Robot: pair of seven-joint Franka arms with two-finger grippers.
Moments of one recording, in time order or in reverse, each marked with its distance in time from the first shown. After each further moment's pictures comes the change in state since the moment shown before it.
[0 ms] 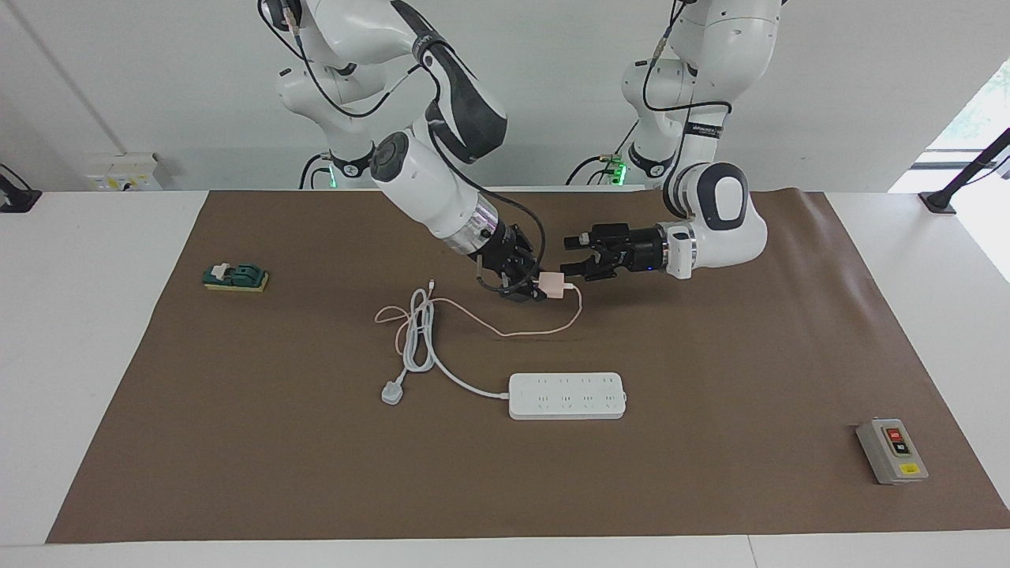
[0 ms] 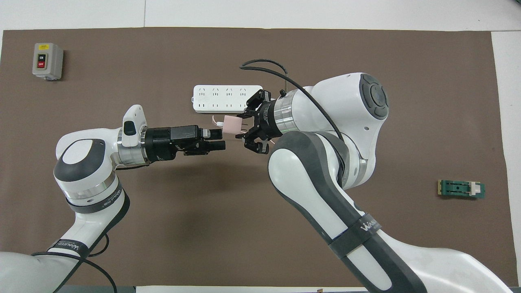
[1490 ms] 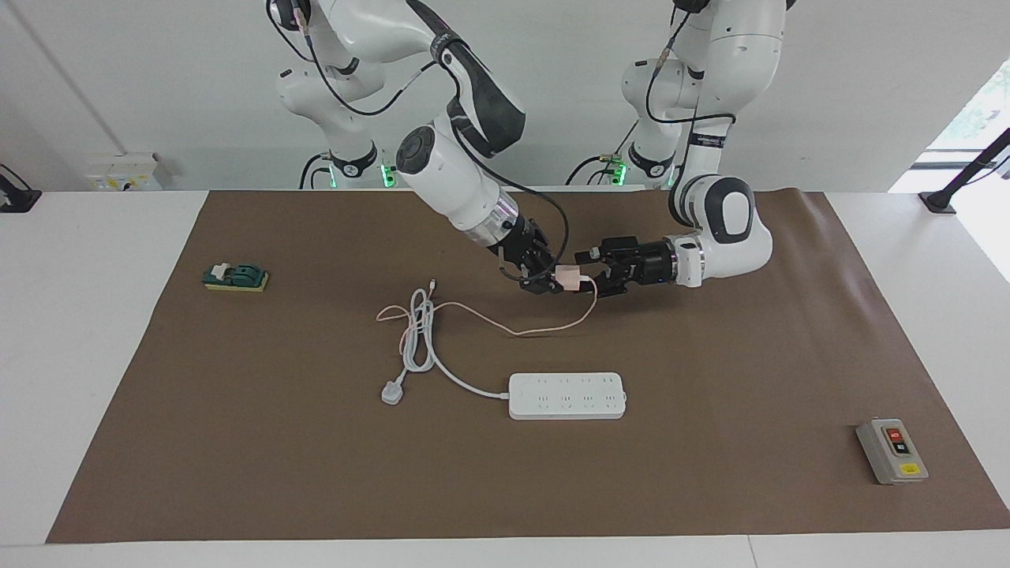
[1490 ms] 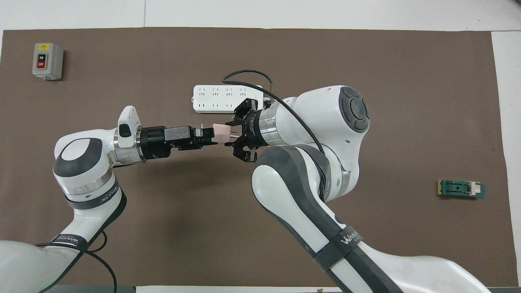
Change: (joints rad) left arm 0.002 0.055 0.040 0.000 -0.001 -0.007 0.149; right arm 0.052 0.000 0.000 -0.017 0.000 0.052 0.000
